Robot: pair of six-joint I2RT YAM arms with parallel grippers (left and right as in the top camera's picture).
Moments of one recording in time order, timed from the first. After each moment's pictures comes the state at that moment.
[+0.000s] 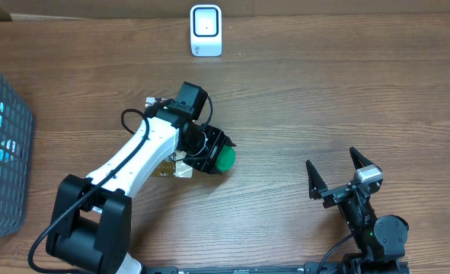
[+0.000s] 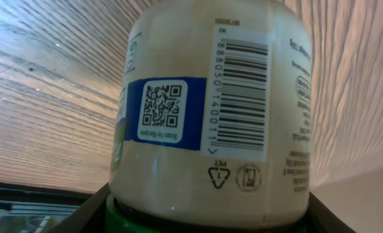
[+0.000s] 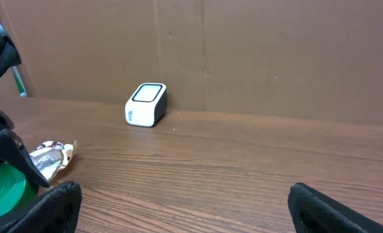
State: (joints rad) left arm -0.40 1.74 1.18 -0.84 0.56 -1.50; right arm 0.05 0.01 0.02 -0.01 -0.25 0.04
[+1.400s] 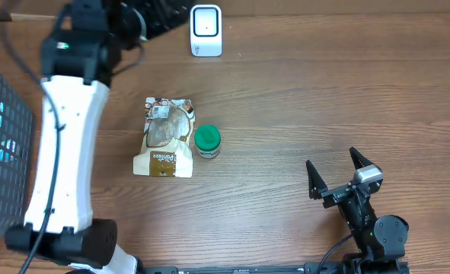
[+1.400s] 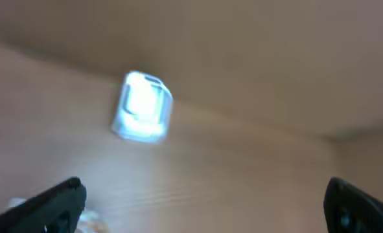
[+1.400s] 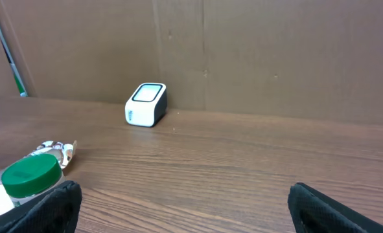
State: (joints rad) left arm -0.13 1.75 2.05 -0.89 0.26 -0.56; right arm 0.05 0.01 0.02 -0.01 -0.25 0.04
